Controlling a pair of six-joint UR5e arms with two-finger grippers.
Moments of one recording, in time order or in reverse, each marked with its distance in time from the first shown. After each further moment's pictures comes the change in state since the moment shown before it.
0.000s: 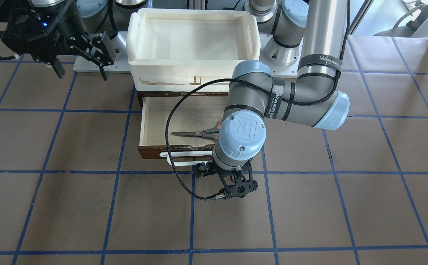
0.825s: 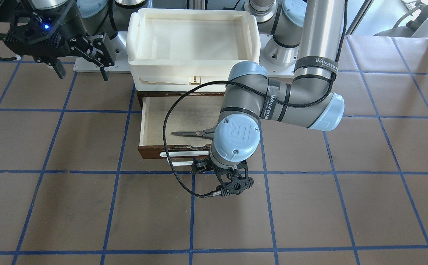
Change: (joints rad) left arm -0.013 0.000 -0.002 -0.064 -0.007 -0.023; right arm 0.000 0.000 0.009 0.001 -0.004 0.001
